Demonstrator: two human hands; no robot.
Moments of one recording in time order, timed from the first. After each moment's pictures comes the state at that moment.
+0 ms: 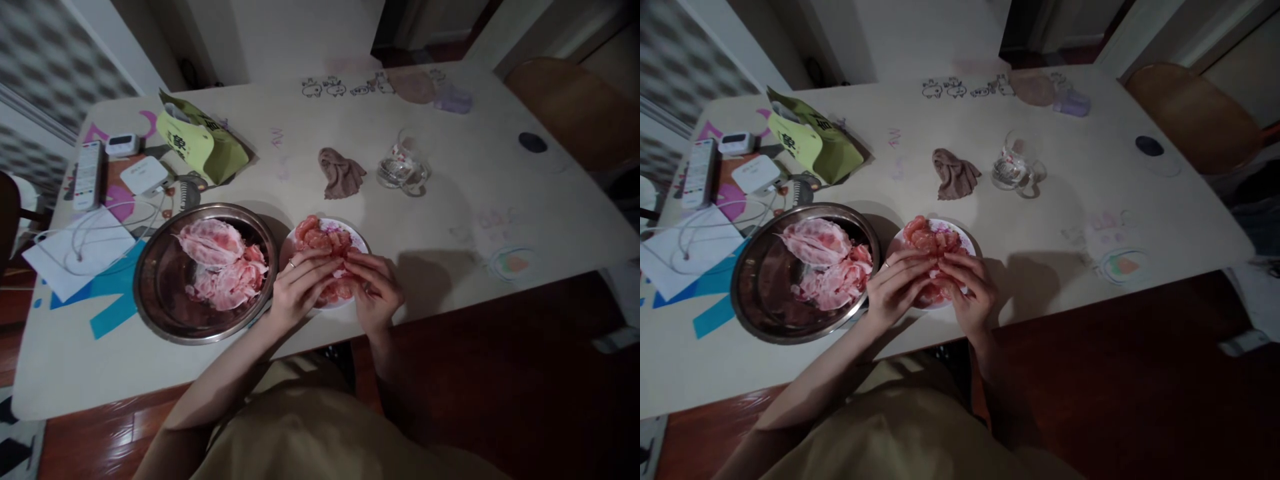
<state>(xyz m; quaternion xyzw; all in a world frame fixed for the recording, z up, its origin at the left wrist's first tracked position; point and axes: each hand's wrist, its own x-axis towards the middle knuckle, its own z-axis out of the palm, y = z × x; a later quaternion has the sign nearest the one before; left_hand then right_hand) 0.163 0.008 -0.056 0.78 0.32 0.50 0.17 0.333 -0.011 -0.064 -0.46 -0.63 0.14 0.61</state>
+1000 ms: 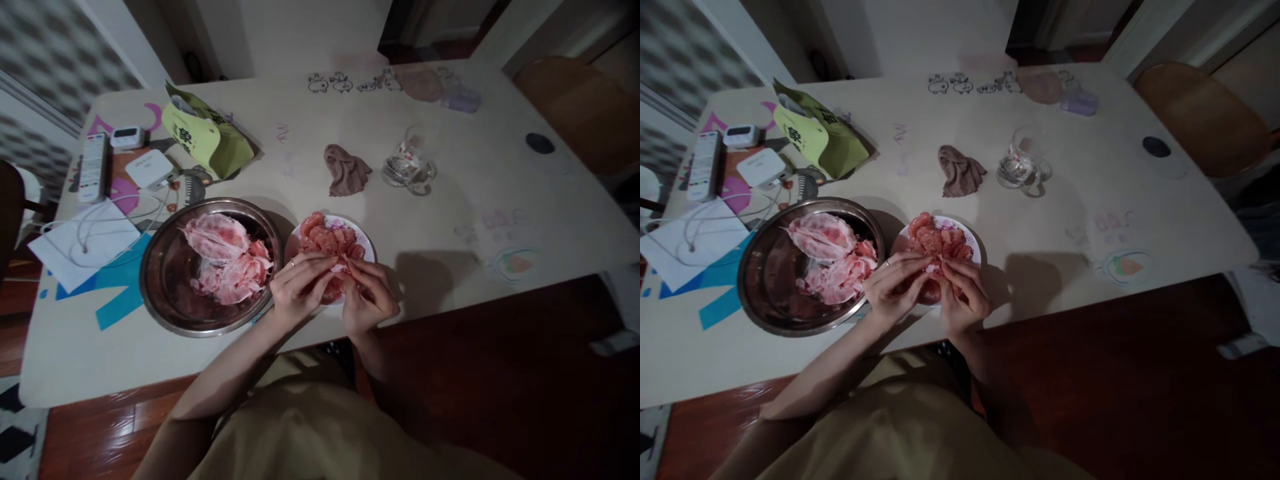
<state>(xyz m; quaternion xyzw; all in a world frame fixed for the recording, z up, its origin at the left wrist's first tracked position) 0.169 0.002 -0.053 0.72 0.36 0.57 0.17 0.294 -0.017 -0.069 -0.50 -0.54 0.04 0.67</state>
